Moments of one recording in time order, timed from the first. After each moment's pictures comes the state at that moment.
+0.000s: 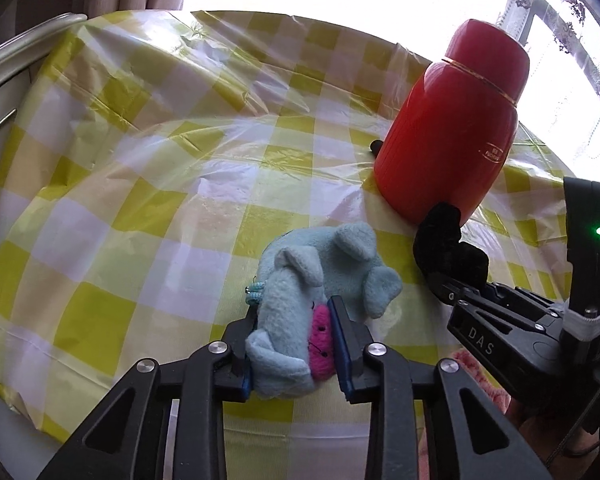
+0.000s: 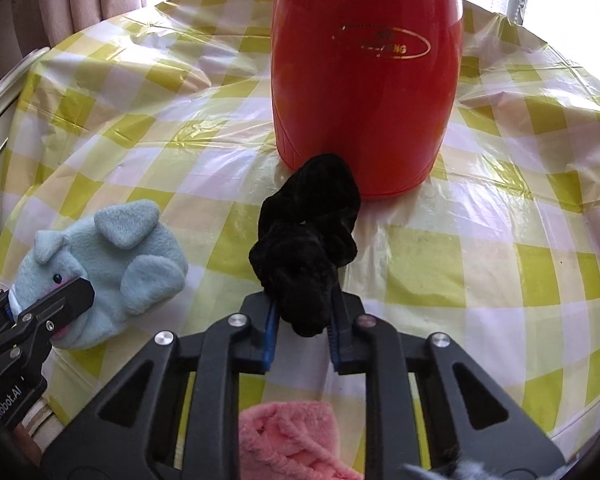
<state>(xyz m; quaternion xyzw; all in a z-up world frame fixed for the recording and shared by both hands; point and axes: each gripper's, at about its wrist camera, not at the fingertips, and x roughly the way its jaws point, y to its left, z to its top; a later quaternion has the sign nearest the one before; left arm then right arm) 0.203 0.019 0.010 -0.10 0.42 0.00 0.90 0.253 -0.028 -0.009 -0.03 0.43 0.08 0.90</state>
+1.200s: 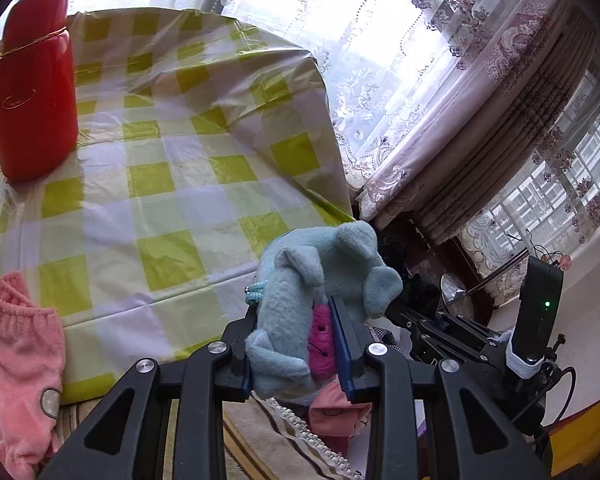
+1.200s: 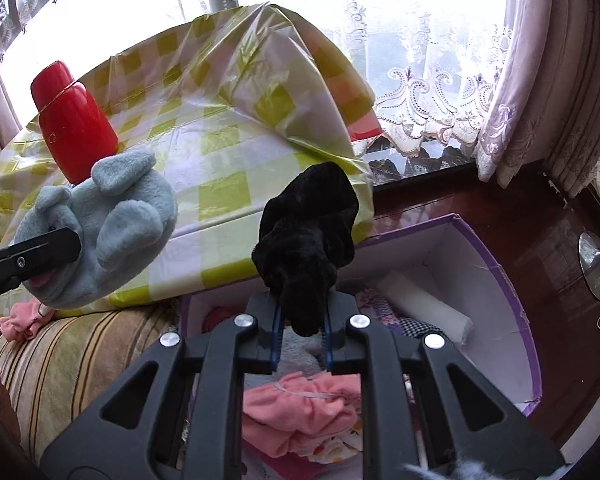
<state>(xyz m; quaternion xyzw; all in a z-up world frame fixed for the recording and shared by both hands) 0.114 -0.295 0.054 -0.06 0.47 -0.34 0.81 0.013 -0.360 0.028 0.11 0.41 -0.14 0.89</state>
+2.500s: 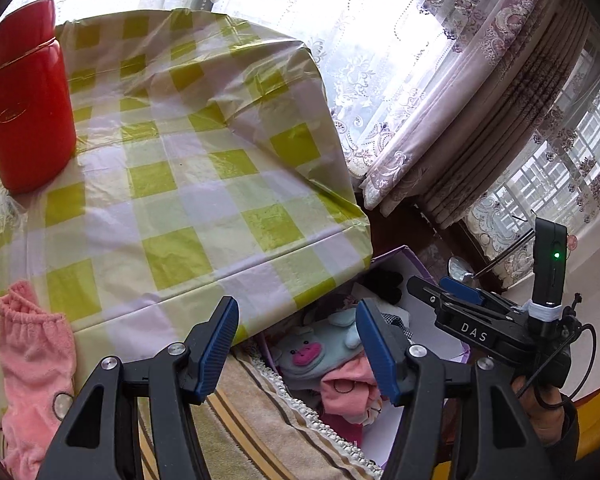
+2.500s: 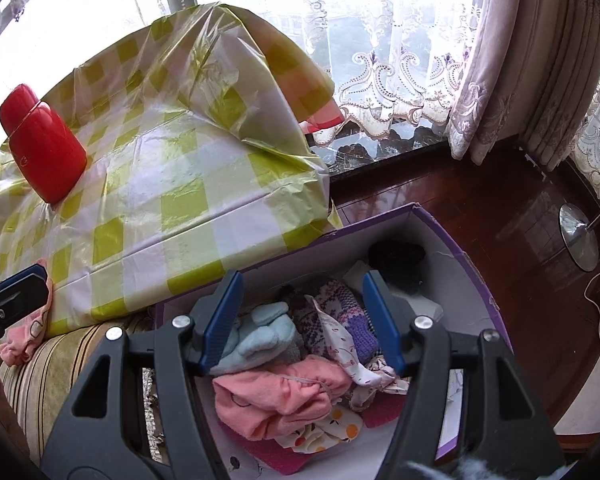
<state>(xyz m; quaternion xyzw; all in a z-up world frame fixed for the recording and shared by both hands) 0.118 -0.282 0.053 -0.03 0.48 -0.33 0.81 0.022 -0.374 0.041 0.13 0.43 -0.17 0.88</state>
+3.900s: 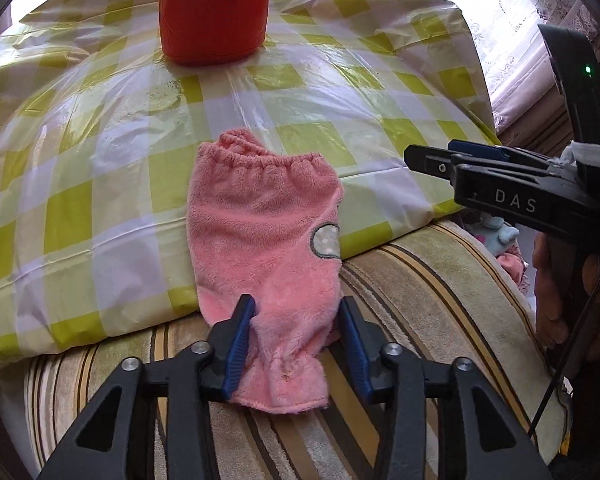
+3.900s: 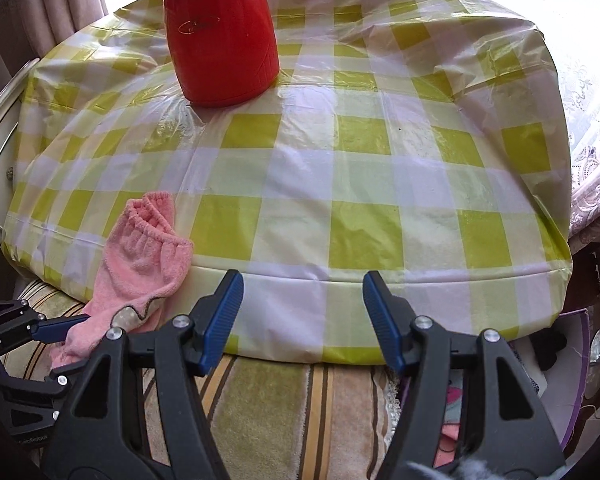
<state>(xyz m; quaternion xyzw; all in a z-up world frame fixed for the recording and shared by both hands) 0.110 -0.111 0.006 0.04 0.57 -0.19 0.80 0.139 -0.158 0.033 0.00 0.49 0.03 0.87</state>
